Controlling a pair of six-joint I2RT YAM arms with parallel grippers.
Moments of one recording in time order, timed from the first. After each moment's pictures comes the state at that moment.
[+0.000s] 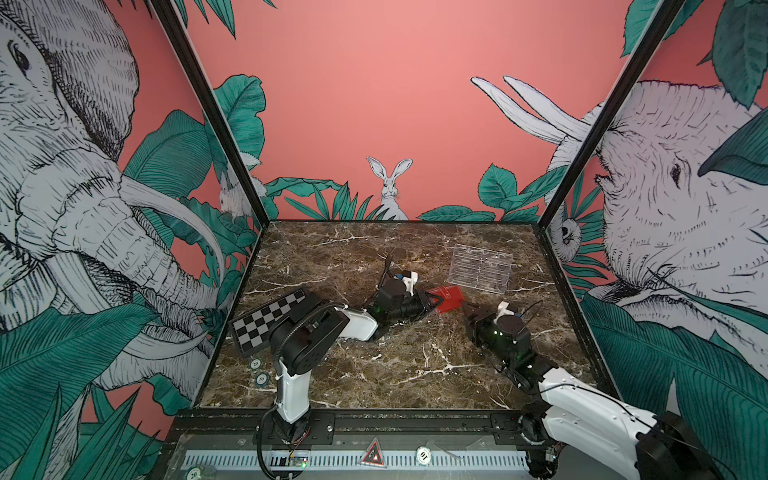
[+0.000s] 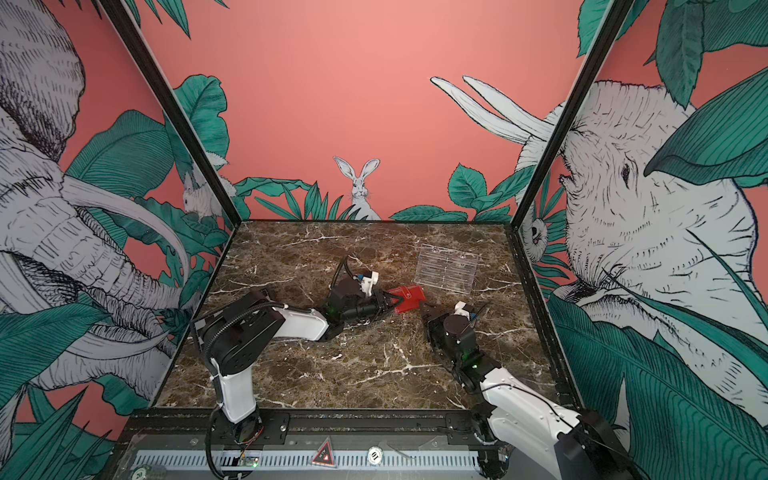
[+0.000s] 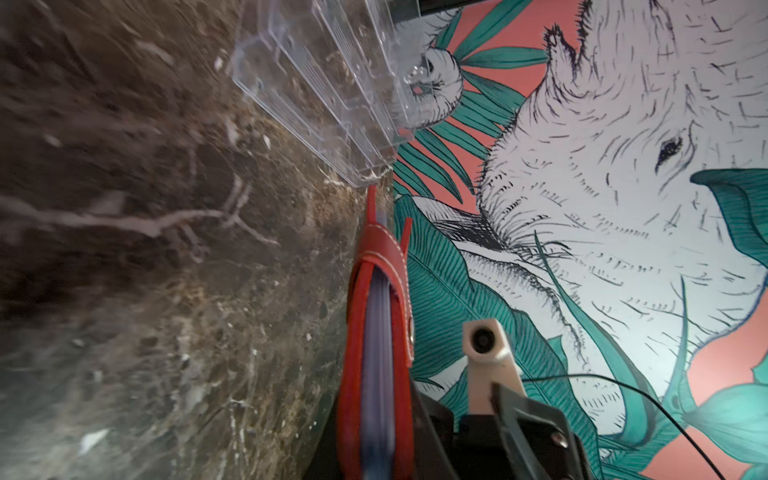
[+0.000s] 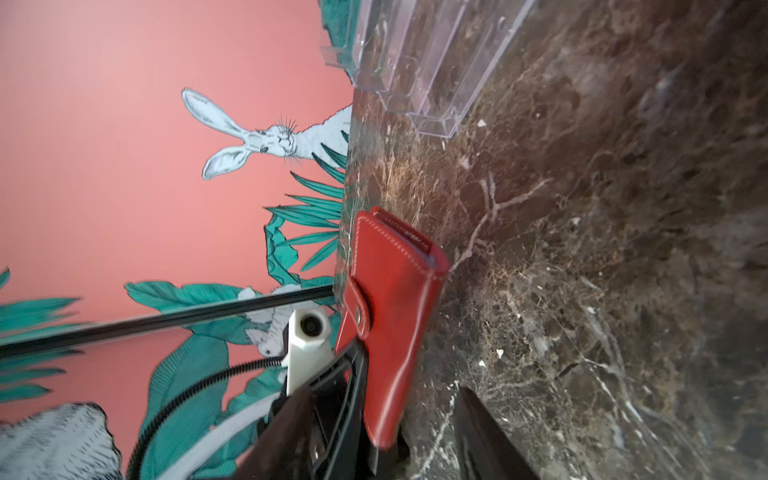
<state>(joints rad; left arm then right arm) -0.78 1.88 0.86 0.73 0.46 -1.26 0.57 0.88 0.23 0.32 0.08 1.52</state>
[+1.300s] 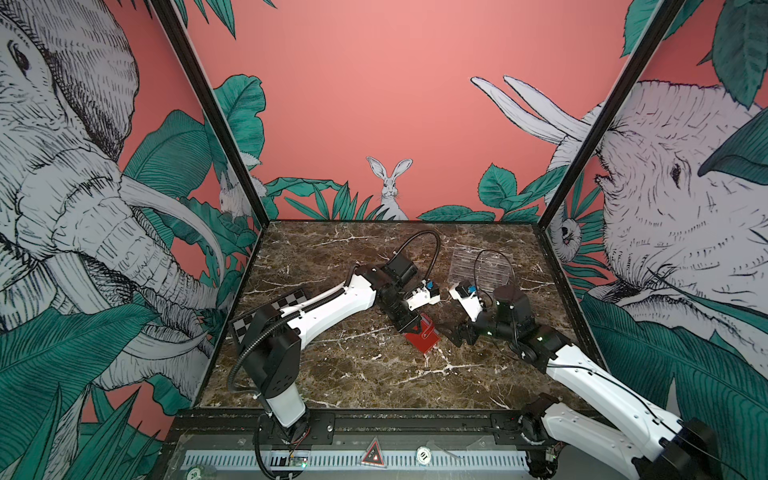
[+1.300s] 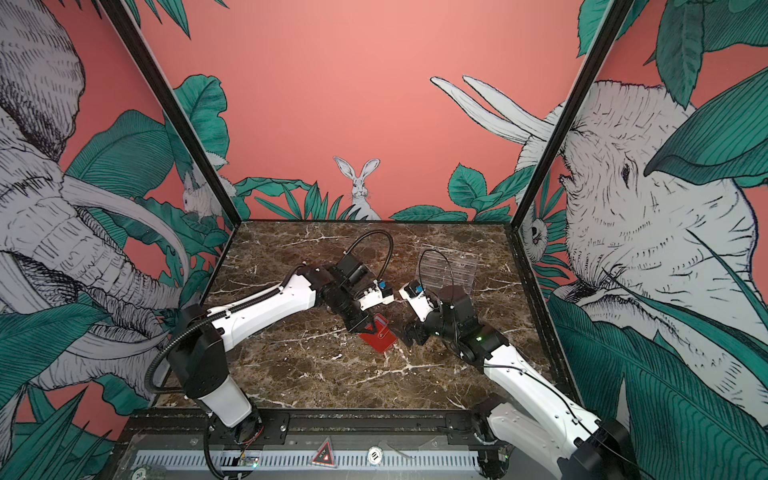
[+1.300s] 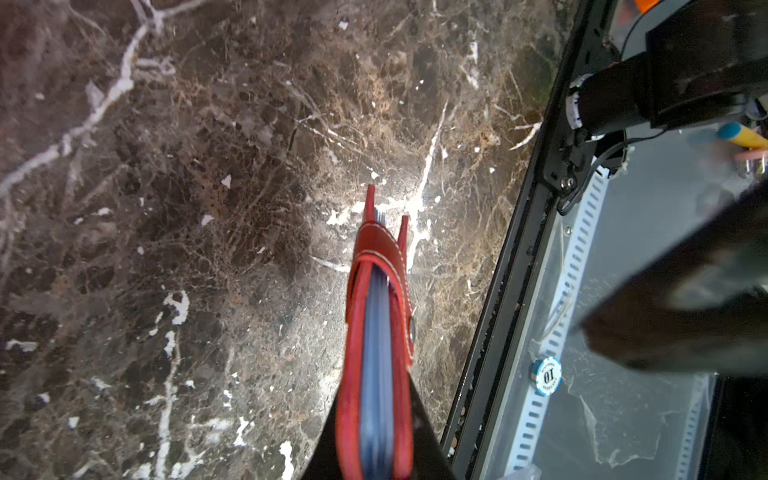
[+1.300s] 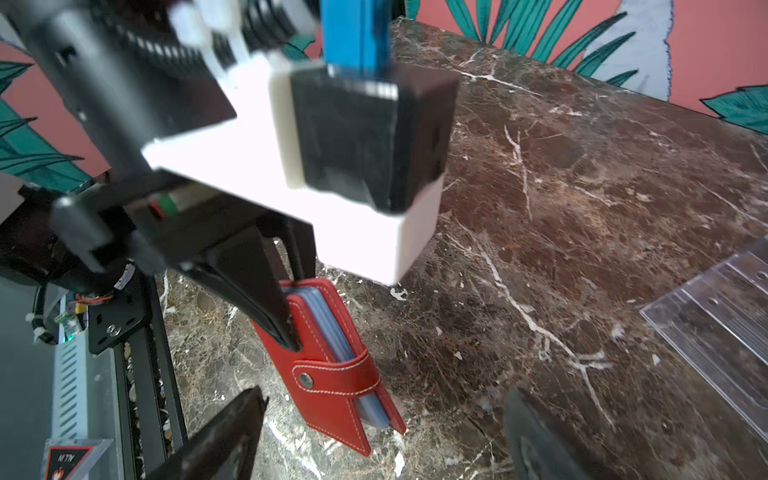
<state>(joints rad) -0.82 1.65 1.37 -0.93 0.51 0.27 0.55 0.94 0.61 -0.22 -0.47 -0.09</state>
